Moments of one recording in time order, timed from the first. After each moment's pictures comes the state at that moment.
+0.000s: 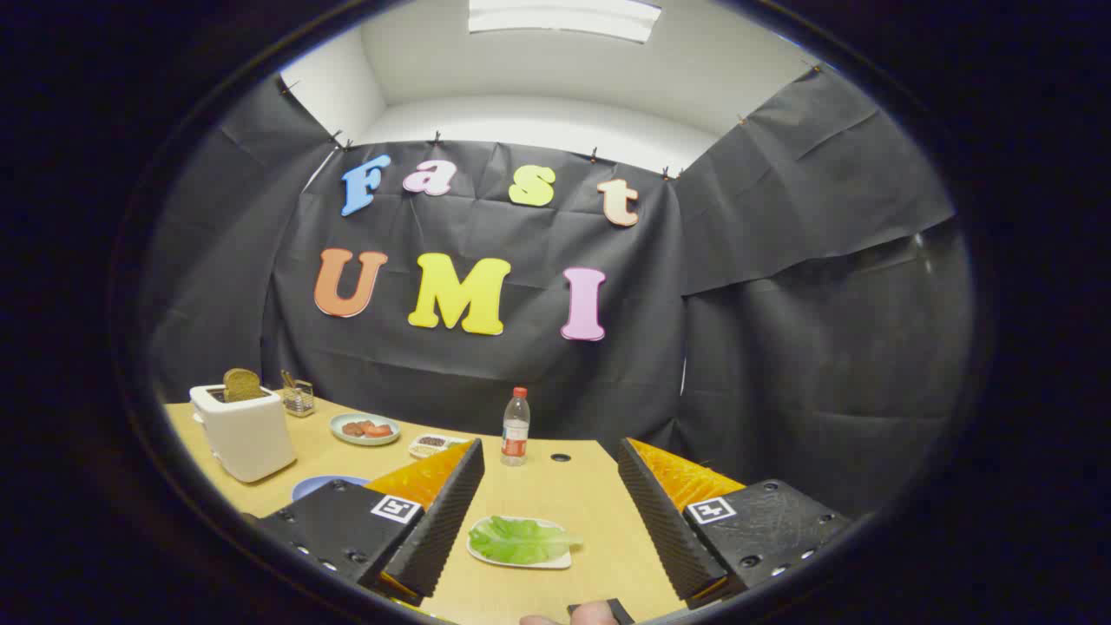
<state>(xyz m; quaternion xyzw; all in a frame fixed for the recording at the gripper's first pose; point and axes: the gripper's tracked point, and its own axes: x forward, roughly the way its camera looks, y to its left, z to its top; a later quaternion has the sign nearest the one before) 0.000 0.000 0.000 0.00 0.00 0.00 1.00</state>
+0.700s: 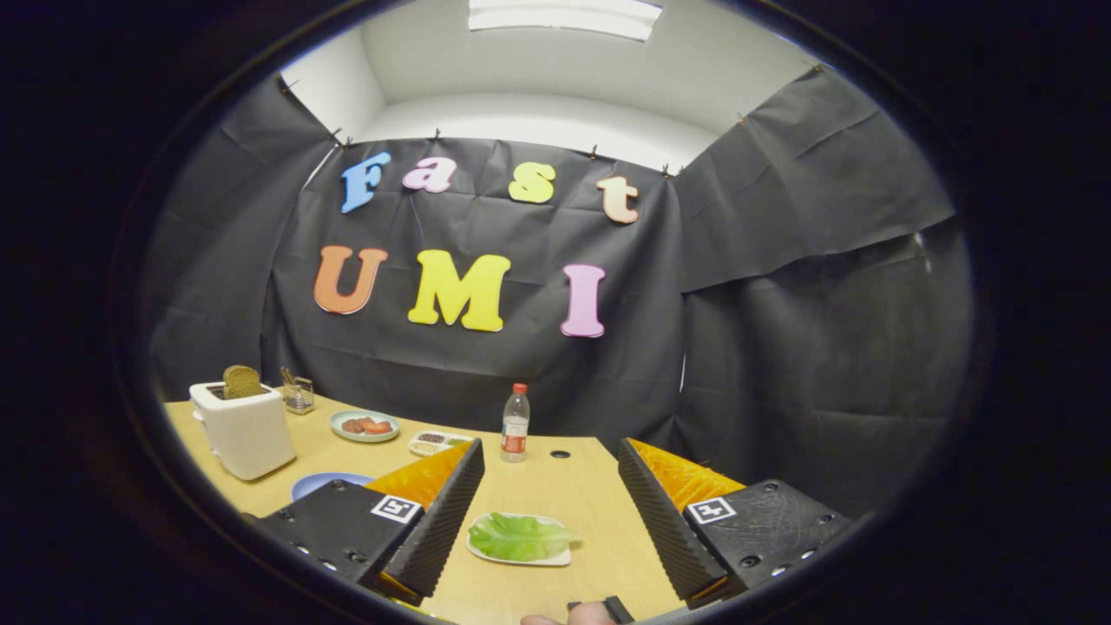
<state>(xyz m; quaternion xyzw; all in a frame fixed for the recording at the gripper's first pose) 0.001 -0.003 -0.004 0.01 0.01 0.00 1.00</state>
